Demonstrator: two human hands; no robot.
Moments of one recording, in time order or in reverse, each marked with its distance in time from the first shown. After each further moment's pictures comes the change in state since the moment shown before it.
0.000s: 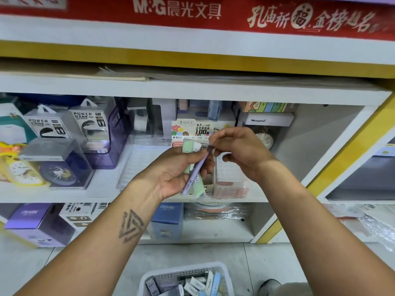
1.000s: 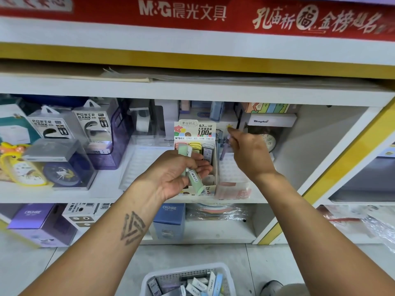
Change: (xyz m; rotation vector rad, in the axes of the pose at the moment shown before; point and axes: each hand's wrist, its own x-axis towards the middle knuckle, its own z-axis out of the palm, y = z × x) left_hand 0.003 -0.002 -0.007 -0.081 0.106 -0.067; right_hand 0.017 0.039 -0.015 -0.963 0.343 -0.492
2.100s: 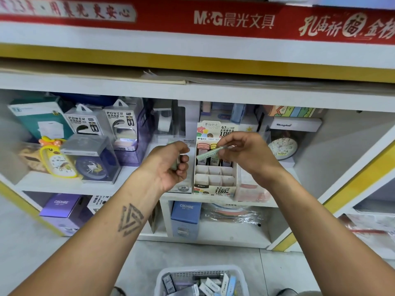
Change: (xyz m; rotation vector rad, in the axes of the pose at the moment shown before) left_hand -0.012 0.030 -0.044 0.045 0.259 0.031; right_hand 0.002 -0.063 -0.005 0.848 -0.283 0.292
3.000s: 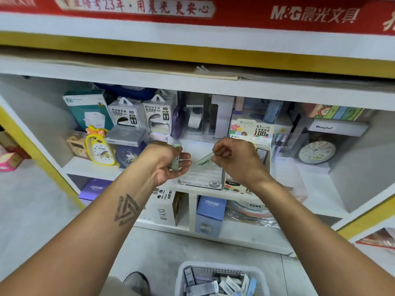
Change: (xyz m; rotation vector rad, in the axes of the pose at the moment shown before) left_hand -0.013 0.017 -0.078 0.116 0.125 0.060; right_hand 0.012 0.009 0.089 -0.386 -0.052 -0.222
